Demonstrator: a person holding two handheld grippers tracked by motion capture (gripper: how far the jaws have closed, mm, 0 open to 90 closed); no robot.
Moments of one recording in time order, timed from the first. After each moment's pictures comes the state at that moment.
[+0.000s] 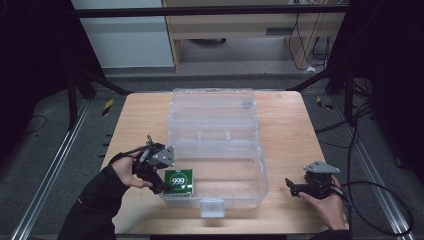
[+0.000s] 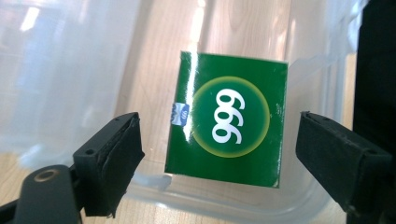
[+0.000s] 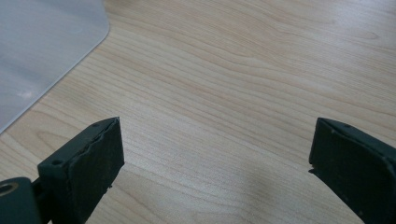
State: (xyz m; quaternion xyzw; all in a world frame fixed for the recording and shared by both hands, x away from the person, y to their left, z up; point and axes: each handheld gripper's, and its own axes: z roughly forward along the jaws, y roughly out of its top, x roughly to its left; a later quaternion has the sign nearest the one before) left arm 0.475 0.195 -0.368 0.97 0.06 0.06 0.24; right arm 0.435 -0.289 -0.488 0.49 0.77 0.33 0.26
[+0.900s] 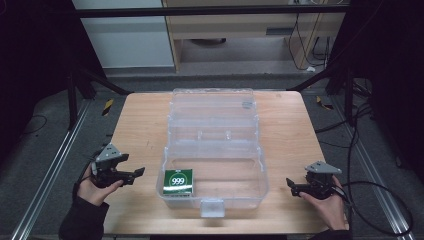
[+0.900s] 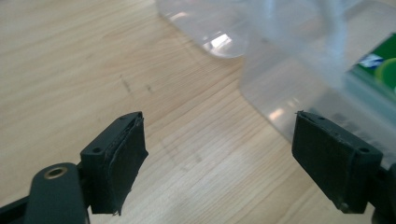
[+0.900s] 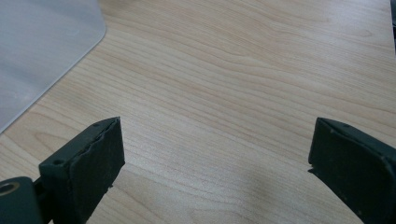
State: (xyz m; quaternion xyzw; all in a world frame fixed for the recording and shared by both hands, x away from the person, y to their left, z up) left arm 0.462 0.321 -0.427 0.81 0.40 0.19 0.38; right arm 0.433 -0.291 -0.488 0.49 0.76 0.33 0.26
